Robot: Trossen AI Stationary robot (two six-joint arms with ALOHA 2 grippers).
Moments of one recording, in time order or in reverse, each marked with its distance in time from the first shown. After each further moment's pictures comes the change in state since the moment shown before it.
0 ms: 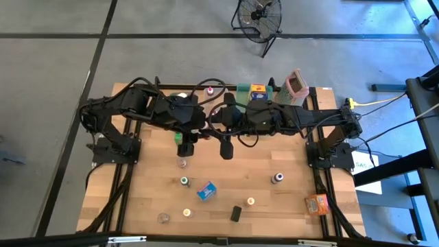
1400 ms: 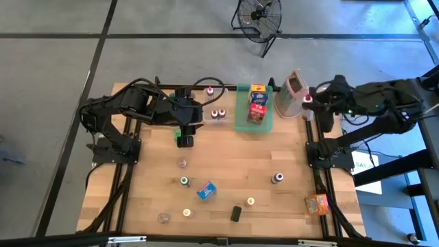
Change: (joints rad) left arm 0.011 -0.002 0.000 -0.121 -0.231 0.046; right arm 0.042 -0.738 -0.188 -0.983 0.334 0.430
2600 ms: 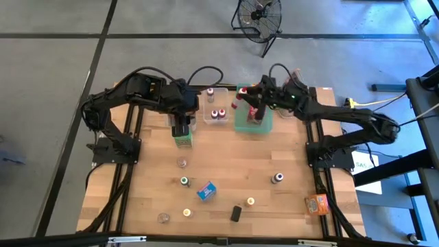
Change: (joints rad) left arm 0.161 0.001 0.000 -0.166 0.141 0.007; right arm -0.647 0.255 -0.970 1.926 -0.779 -0.206
